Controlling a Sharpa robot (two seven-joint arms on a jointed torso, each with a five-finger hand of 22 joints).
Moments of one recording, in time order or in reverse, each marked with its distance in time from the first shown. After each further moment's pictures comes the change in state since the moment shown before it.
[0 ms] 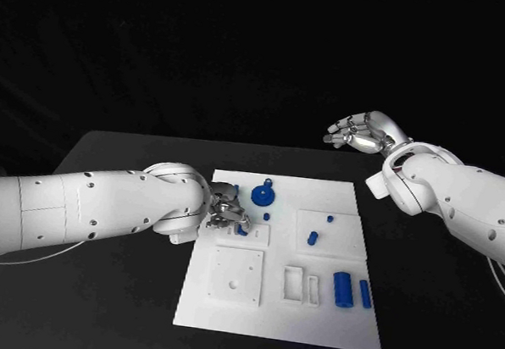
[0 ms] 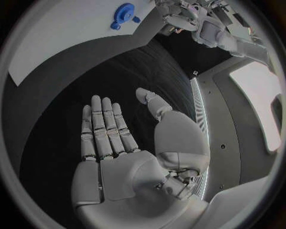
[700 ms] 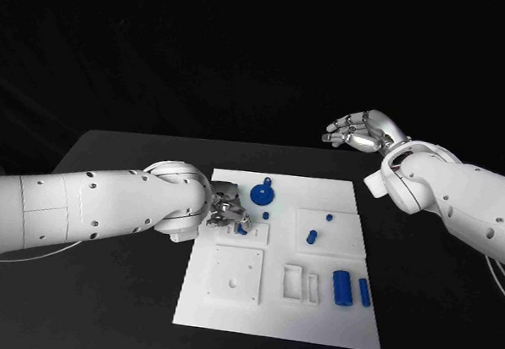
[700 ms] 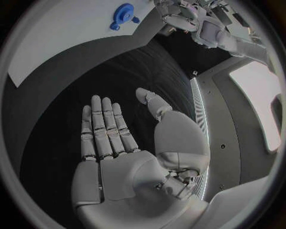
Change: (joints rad) left arm 0.001 0.010 0.000 -0.005 -0.037 0.009 -0.001; left_hand 0.000 0.000 0.001 0.000 -0.008 0.000 0.000 0.006 0.000 0.000 0.000 0.006 0.001 0.002 0.001 0.000 0.000 0.000 0.000 0.000 0.004 0.000; right arm -0.001 0.002 0.000 0.001 0.000 0.003 0.000; right_hand 0.000 0.000 0.000 0.000 0.000 0.000 0.000 0.004 -0.002 0.000 0.000 0.000 -0.004 0.000 0.000 0.000 0.000 0.000 -0.004 0.004 0.000 0.001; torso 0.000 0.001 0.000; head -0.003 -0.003
